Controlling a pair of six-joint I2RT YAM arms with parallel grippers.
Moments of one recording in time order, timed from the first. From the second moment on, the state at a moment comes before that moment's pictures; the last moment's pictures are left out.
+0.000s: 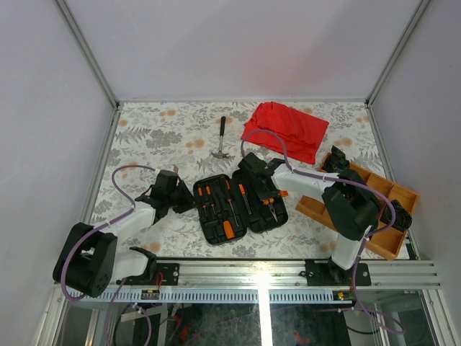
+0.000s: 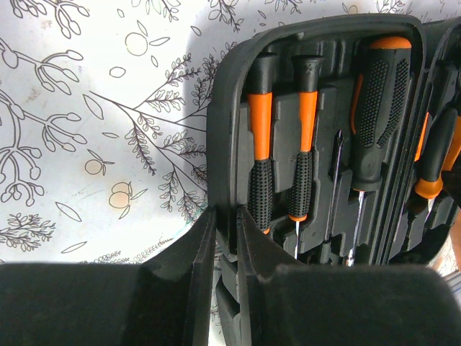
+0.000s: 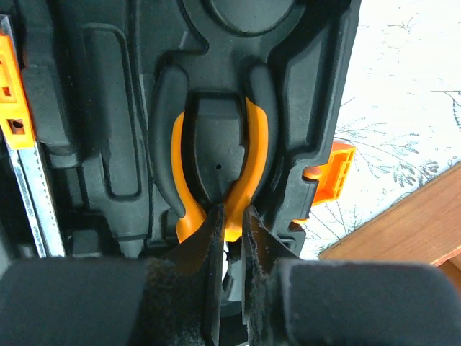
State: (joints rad) left arm -0.34 1.22 0.43 -0.08 0.19 -0.78; right arm 0.79 1.84 1.14 -0.67 0.29 0.31
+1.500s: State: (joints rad) left arm -0.56 1.24 0.78 -0.30 0.00 -0.81; right arm 0.60 1.64 1.00 -0.42 -0.03 0.27
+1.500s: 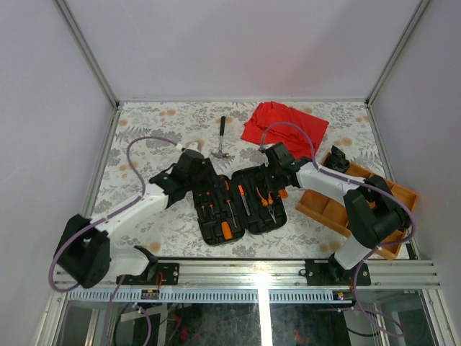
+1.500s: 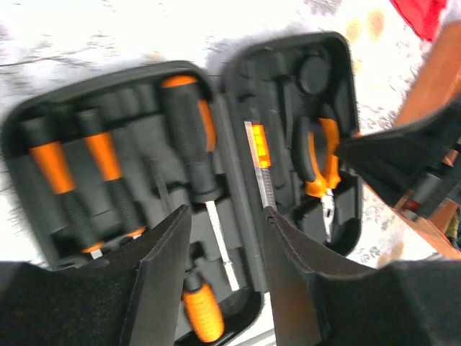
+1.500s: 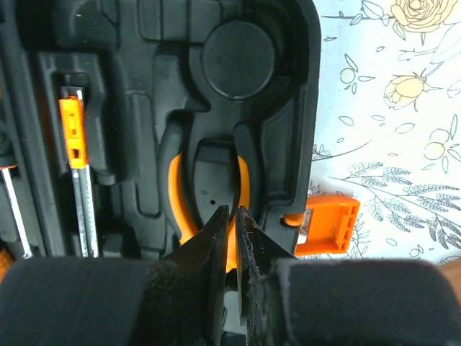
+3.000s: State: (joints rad) left arm -0.83 1.85 1.12 -0.14 -0.02 -0.96; right arm 0.58 1.70 1.04 -0.43 0.00 0.24
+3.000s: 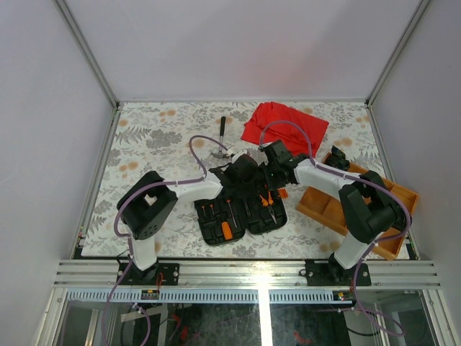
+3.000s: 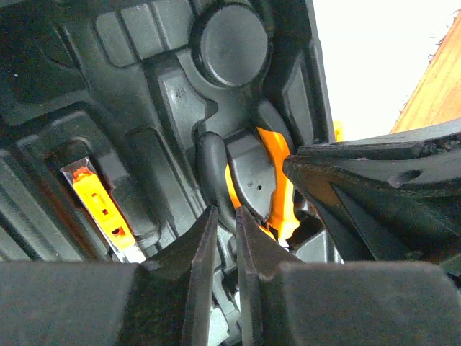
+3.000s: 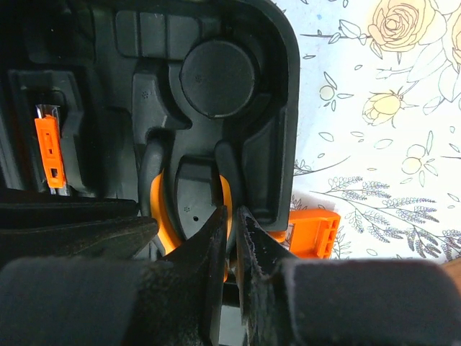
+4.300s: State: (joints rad) left arm -0.79 2.01 1.33 -0.39 0.07 -0.94; right arm 0.60 1.78 1.07 -0.45 0.05 0.26
